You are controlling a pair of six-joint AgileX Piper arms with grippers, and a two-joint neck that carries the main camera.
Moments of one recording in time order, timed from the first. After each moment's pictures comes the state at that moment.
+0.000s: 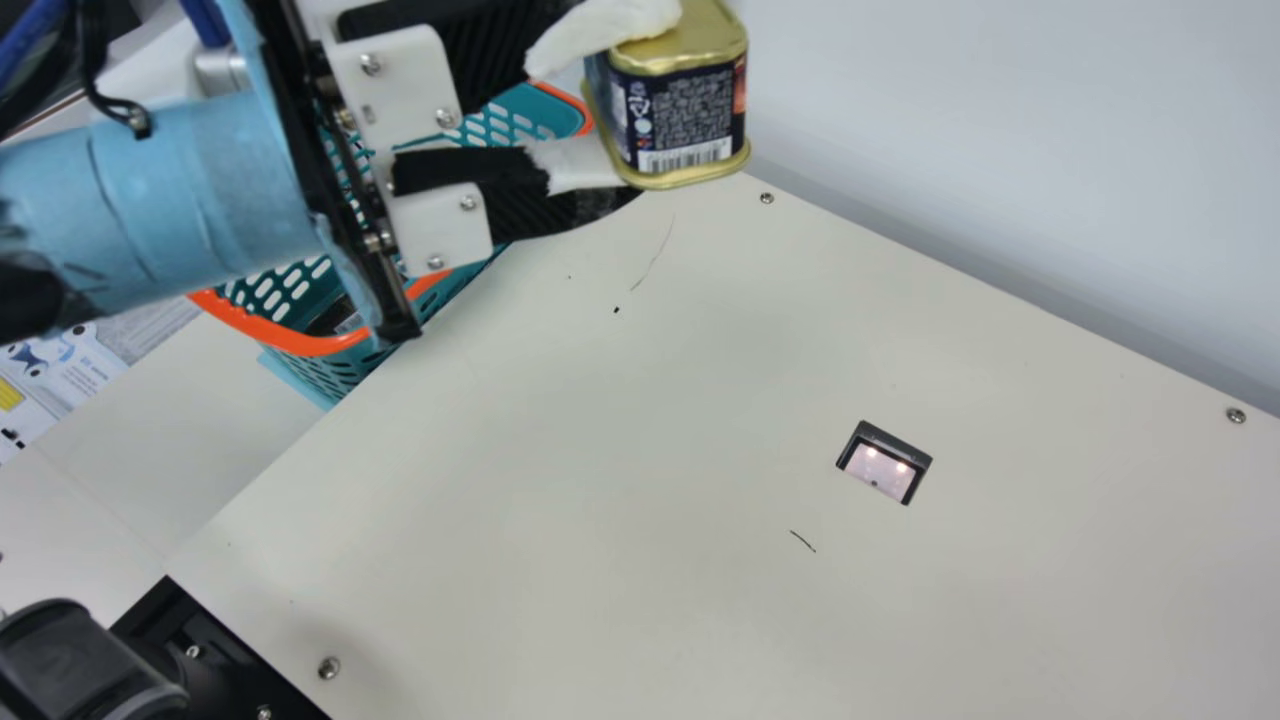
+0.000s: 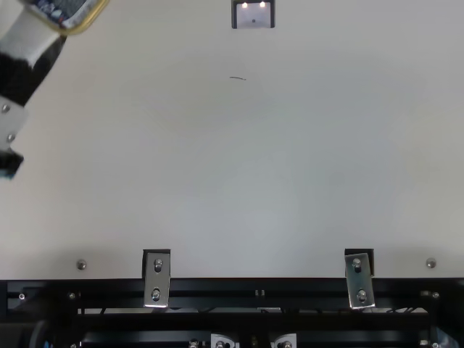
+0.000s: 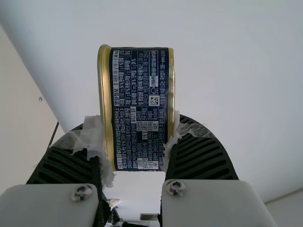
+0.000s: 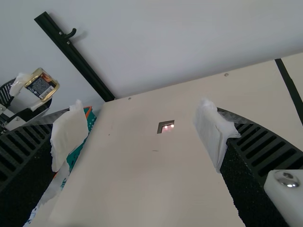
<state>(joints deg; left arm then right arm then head) 0.4 48.0 -38.8 -96.1 31.4 1.0 1.5 25.1 -70.2 19.4 70.0 15.9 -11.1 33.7</state>
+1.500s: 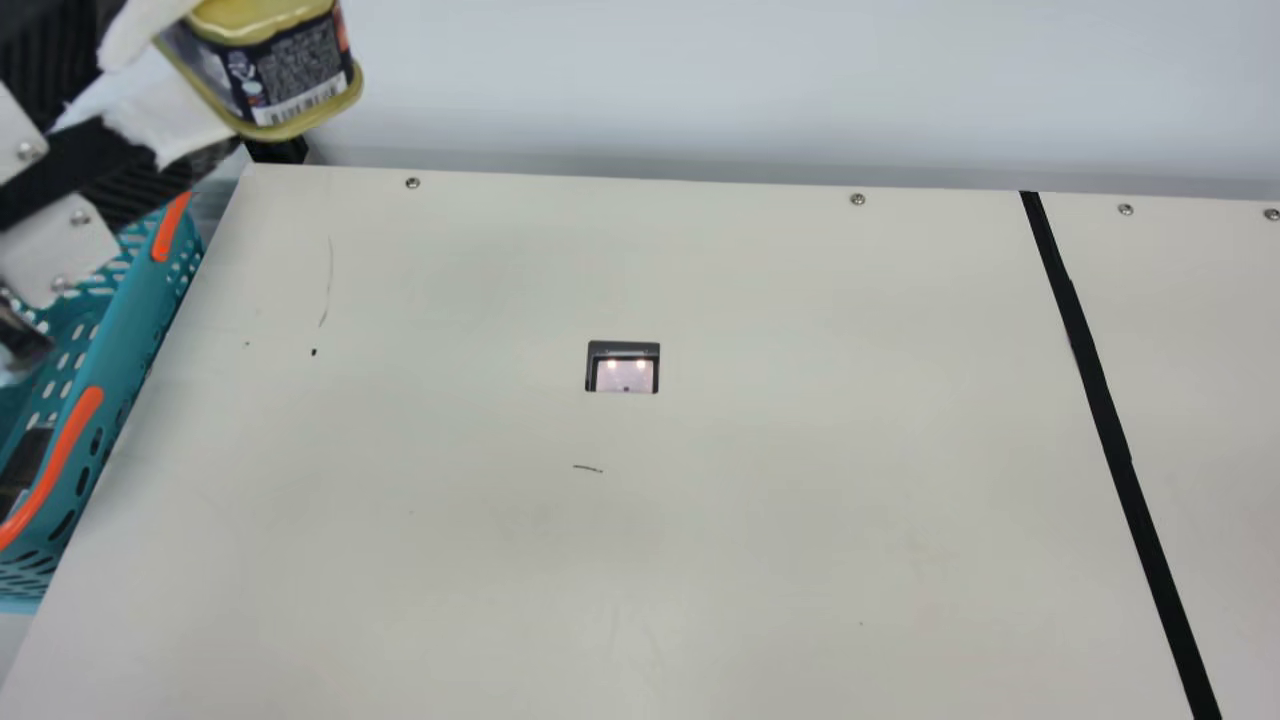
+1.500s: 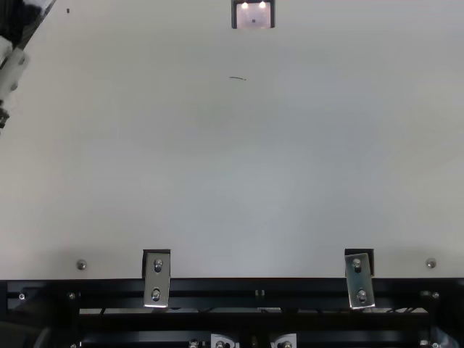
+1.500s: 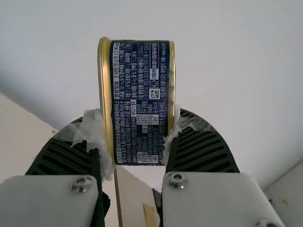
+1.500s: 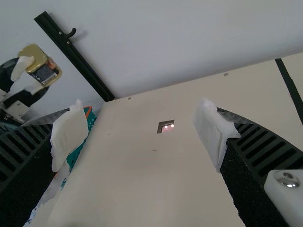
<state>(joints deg) -9.0 52.8 -45.9 -100.0 23.4 28.0 1.5 25.1 -70.2 19.4 70.0 15.9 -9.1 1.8</state>
